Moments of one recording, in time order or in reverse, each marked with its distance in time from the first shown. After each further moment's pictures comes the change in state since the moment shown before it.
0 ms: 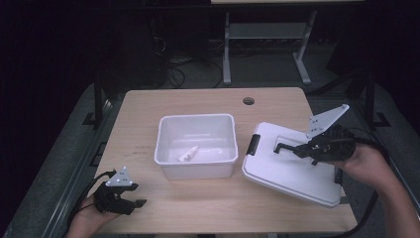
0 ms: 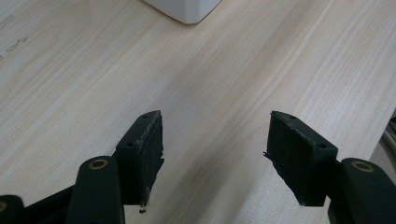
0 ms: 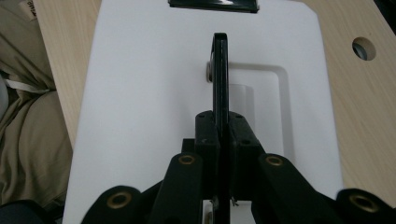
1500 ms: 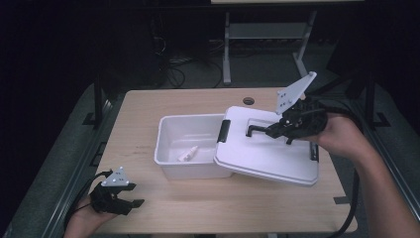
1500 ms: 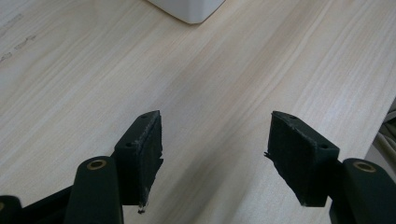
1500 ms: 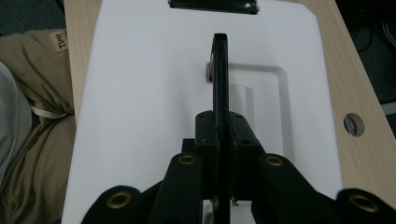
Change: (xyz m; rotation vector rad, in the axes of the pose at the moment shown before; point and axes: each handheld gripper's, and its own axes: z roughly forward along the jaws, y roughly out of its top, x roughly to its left) left arm 0.002 -0.004 -0.005 -0.019 -0.003 -0.013; right arm -0.003 0.094 -0.010 -0.034 0.057 -0.138
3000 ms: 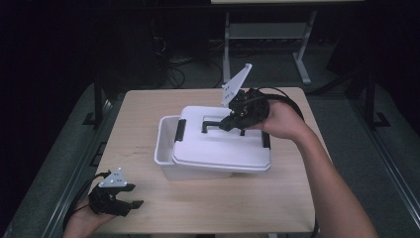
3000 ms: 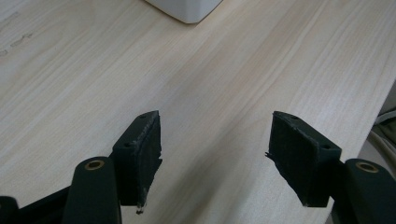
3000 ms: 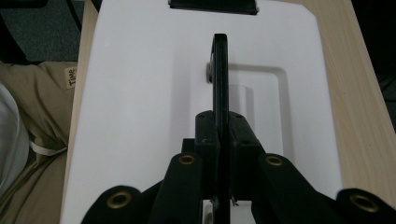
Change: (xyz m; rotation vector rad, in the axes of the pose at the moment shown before) left arm 0.001 -0.004 -0.002 -0.015 -0.017 -0.002; right arm -0.016 0.082 0.067 -0.050 0.113 -0.120
